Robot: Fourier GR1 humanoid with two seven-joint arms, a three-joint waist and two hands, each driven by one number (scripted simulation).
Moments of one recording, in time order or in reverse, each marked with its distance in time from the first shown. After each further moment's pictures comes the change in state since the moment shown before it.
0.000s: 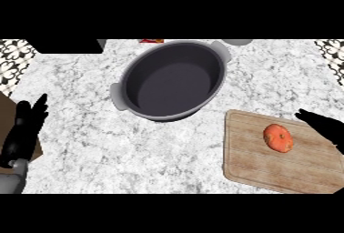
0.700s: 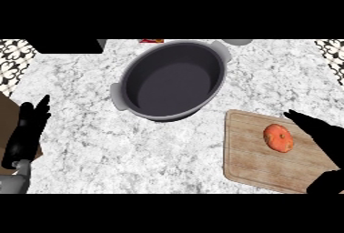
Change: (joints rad) left arm 0.011 -0.067 0.059 -0.012 -0.074 -0.051 0.009; right arm -0.068 0.214 0.000 0.147 0.188 0.141 0.046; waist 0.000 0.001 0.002
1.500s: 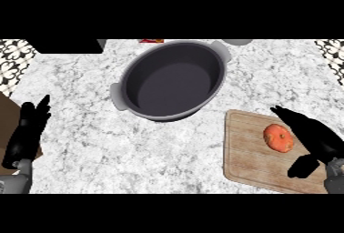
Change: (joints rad) left arm 0.001 -0.074 0.078 -0.017 -0.091 -0.066 0.018; right arm -0.094 0.225 -0.036 0.262 0.282 0.007 -0.130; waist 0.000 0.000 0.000
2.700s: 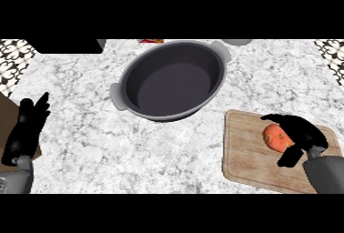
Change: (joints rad) left arm -0.028 -0.075 0.102 0.001 -0.089 -0.086 0.009; right arm -0.115 0.160 -0.112 0.331 0.200 0.013 -0.176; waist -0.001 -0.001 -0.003
